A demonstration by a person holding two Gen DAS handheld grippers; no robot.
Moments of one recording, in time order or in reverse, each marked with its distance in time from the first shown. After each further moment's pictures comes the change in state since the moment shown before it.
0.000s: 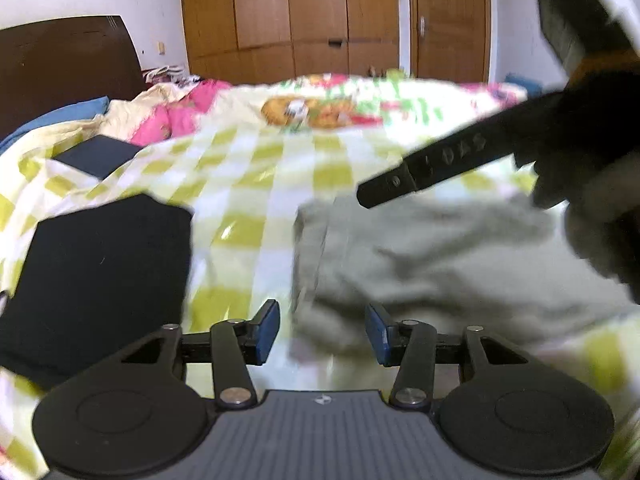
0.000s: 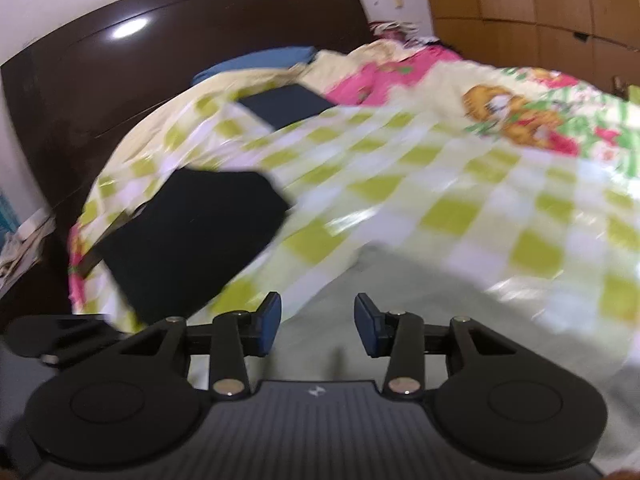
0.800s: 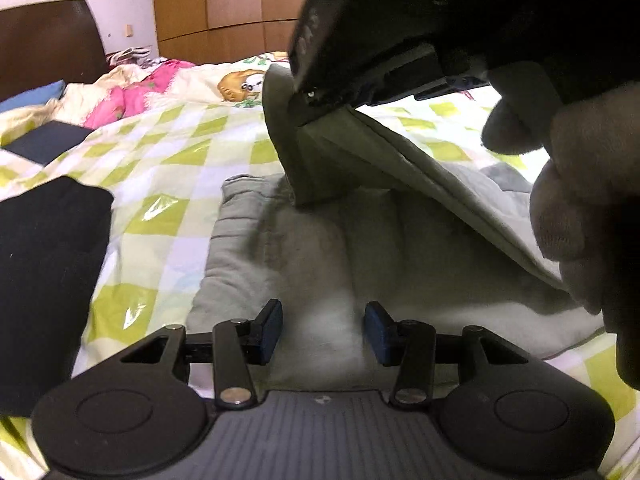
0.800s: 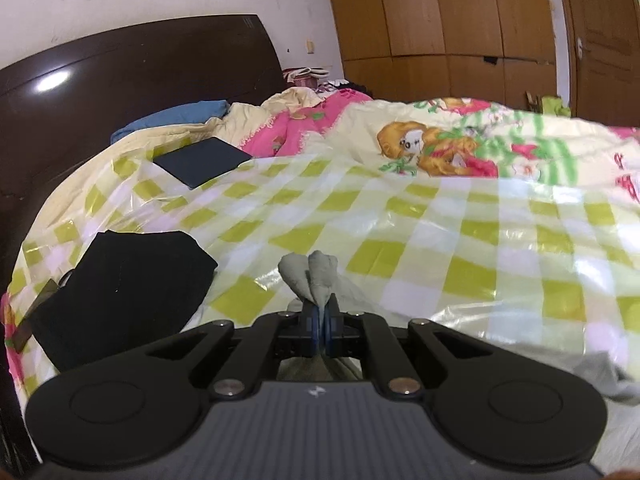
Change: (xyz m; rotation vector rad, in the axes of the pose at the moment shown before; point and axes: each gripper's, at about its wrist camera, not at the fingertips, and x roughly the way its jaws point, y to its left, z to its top) left arm 0.060 -0.037 -0.011 0.021 0.076 -0.052; right arm -0.001 0.032 -0.009 0.115 -0.158 -0.208
